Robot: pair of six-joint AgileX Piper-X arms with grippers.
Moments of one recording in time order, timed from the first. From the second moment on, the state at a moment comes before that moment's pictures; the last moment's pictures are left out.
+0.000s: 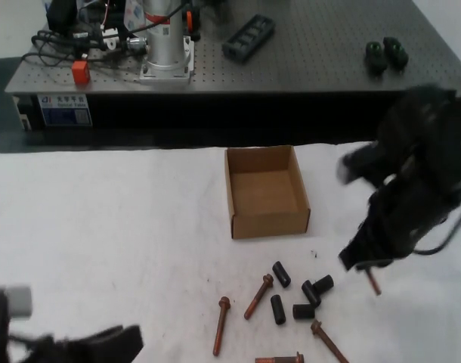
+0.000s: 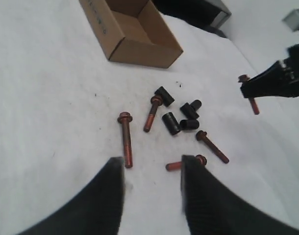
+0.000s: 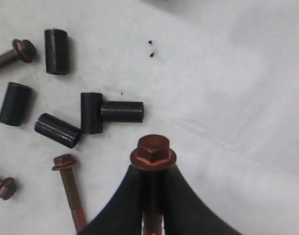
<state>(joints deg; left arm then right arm) -25.5 26.1 -5.5 6.8 16.9 -32.4 5.0 80.3 -53.5 48.5 -4.0 -14.7</state>
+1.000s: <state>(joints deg) -47.1 121.4 -95.7 53.8 11.4 34.9 -8.1 48.5 -37.7 56.8 -9.6 -4.0</state>
